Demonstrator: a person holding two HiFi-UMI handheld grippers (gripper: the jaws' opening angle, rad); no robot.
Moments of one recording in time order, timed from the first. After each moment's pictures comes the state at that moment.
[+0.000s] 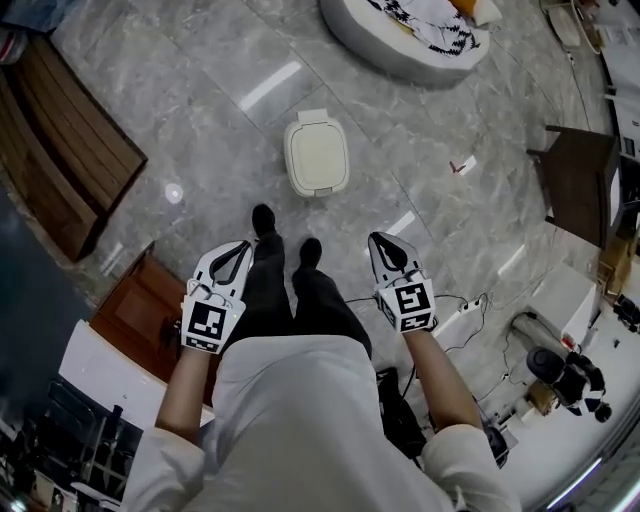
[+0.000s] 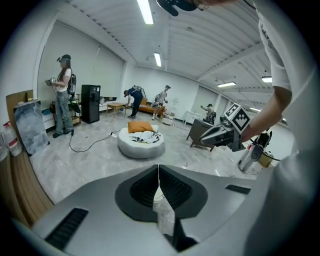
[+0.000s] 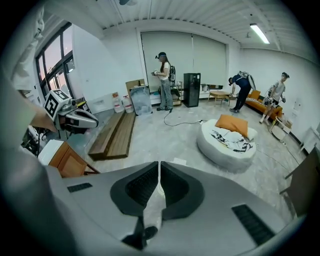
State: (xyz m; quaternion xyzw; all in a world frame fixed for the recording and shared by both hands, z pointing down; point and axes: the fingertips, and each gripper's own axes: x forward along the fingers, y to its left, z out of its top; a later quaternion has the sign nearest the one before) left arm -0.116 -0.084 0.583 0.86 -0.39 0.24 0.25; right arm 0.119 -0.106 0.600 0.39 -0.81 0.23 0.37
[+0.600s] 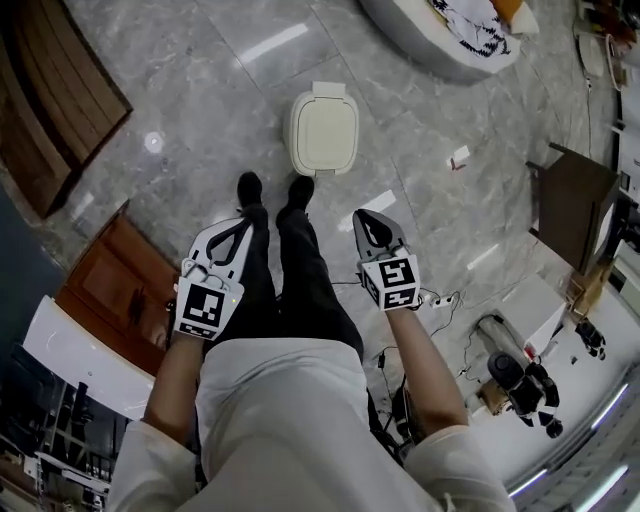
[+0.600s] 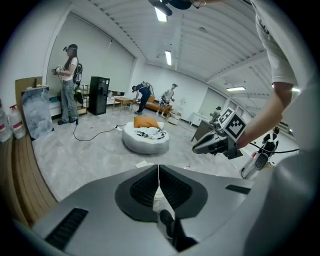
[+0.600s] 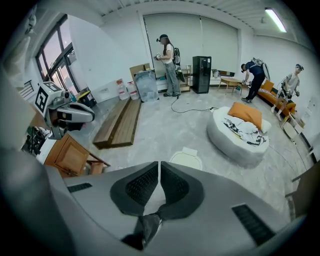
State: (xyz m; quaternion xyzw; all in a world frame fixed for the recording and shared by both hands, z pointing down) left arm -0.117 -0.088 0.637 0.83 -0.41 0.22 0.29; right arm 0.084 -0.123 0.685 0.33 -0.80 0.26 0.42
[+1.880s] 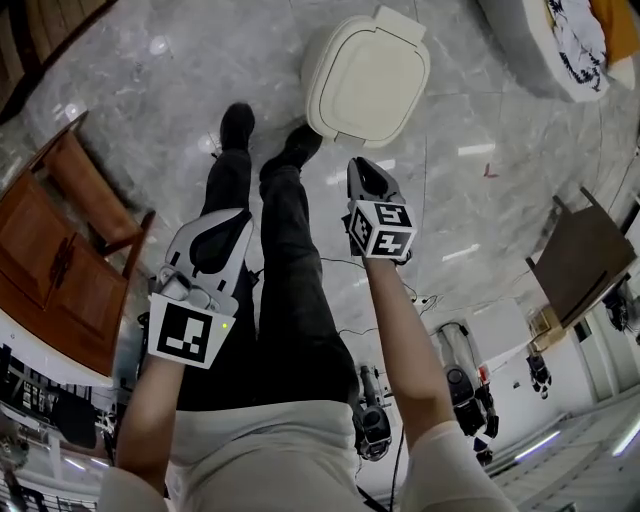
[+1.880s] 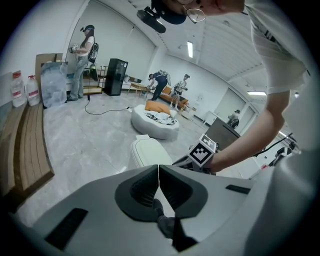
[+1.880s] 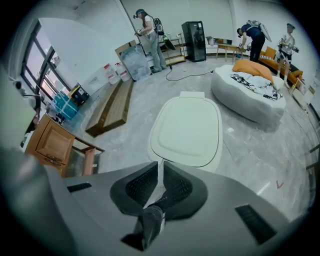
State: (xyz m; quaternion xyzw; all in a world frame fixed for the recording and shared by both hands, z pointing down) left arm -0.053 -0.031 0.779 0.78 -0.46 0.22 0.37; right arm 0.122 -0.089 0.967 0.30 -0.75 0.36 0.47
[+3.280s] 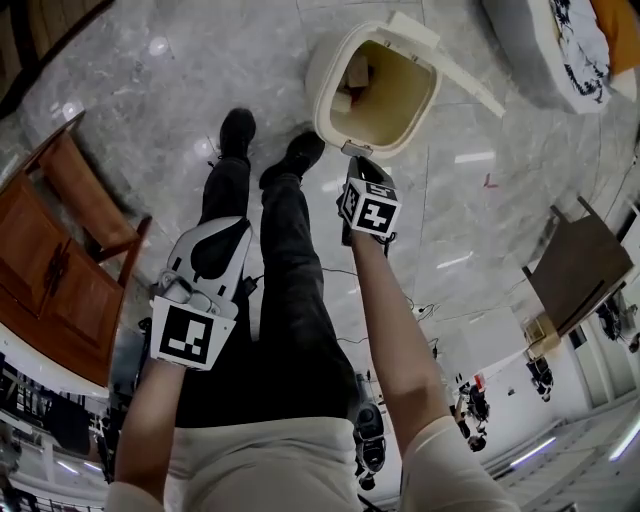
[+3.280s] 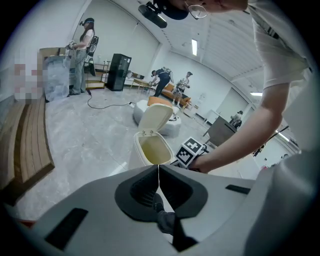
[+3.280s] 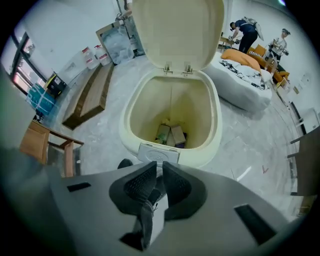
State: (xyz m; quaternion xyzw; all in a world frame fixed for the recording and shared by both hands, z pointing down) left arm -0.058 -0.008 0.813 0.76 -0.46 0.22 0.40; right arm 0.142 -0.084 1.049 0.36 -0.66 0.37 0.54
